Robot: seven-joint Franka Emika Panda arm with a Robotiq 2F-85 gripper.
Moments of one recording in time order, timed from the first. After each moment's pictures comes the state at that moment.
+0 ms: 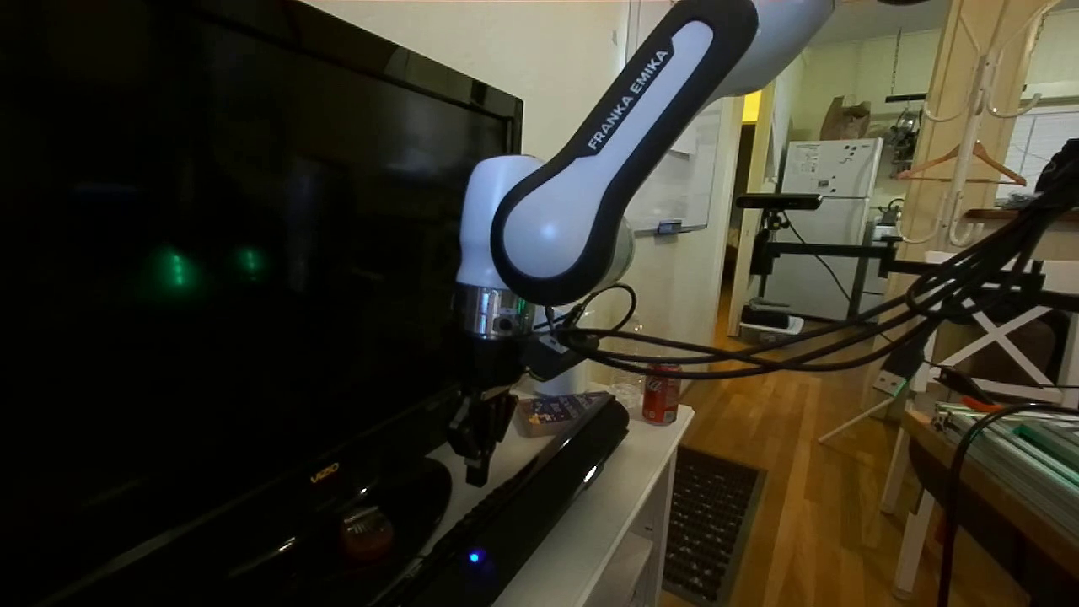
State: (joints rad) arm 0.01 0.78 0.01 -1.77 0.16 2.63 0.07
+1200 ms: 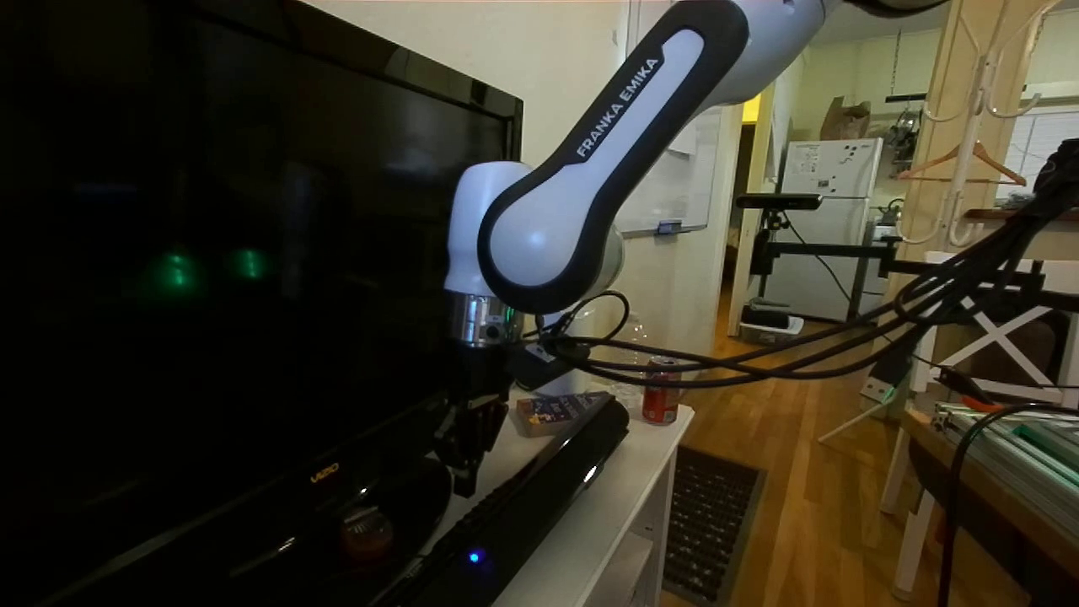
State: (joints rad) arm 0.01 0.81 0.03 -1.72 0.16 2.62 0.09
